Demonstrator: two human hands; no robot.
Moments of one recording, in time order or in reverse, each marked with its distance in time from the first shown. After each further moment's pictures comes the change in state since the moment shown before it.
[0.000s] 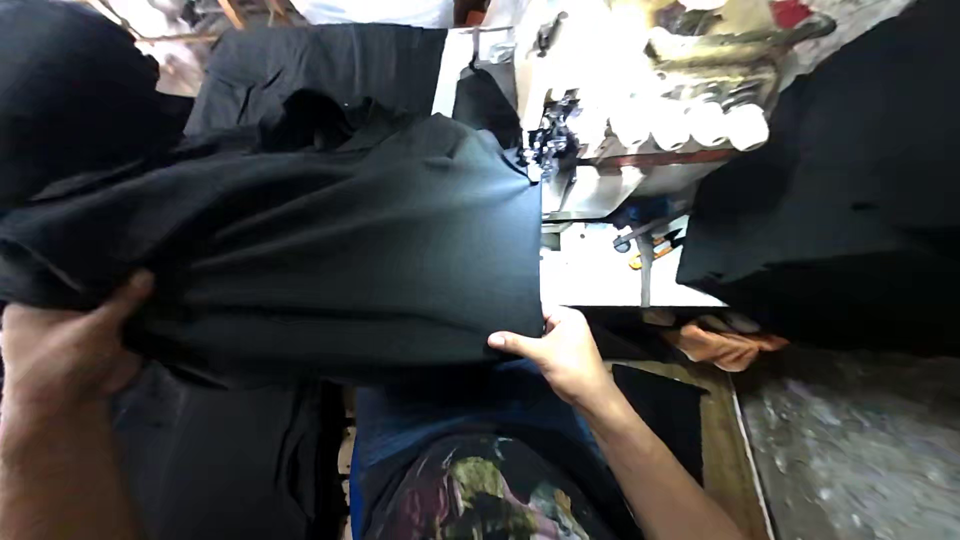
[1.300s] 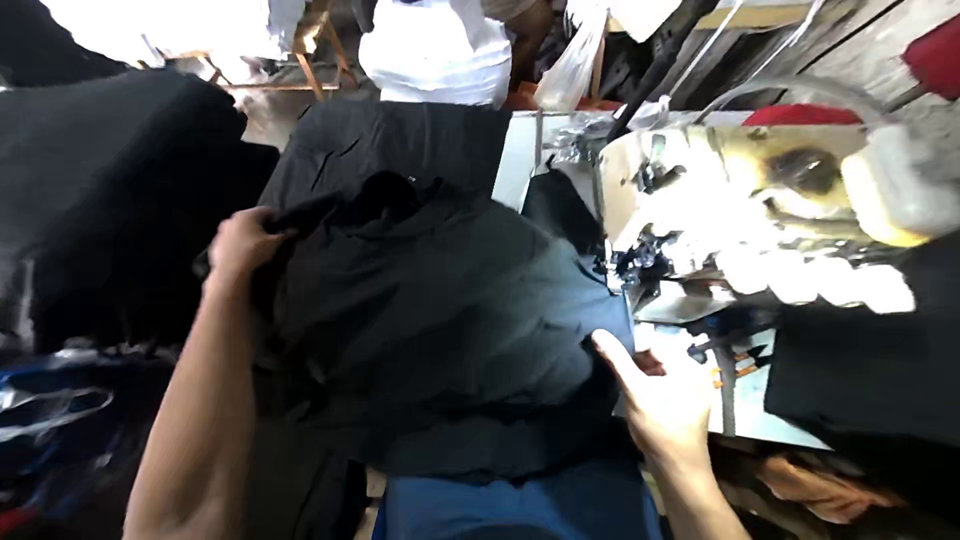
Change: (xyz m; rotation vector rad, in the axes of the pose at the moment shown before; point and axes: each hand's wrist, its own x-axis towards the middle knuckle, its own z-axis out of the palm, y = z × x) left_hand 0.203 -0.037 0.054 0.894 -0.103 -0.059; right_hand 0.071 -0.040 0.011 -0.349 0.415 -0.372
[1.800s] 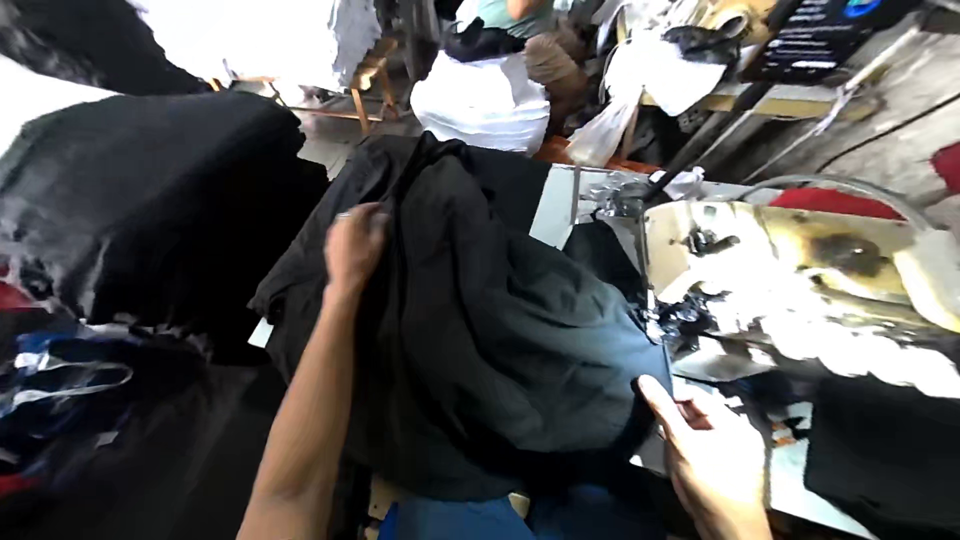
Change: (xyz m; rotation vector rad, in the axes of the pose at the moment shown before) left_hand -0.011 0.069 0.041 -0.260 0.206 0.205; right_hand 0.000 -0.002 -0.006 -0.011 -0.030 0.051
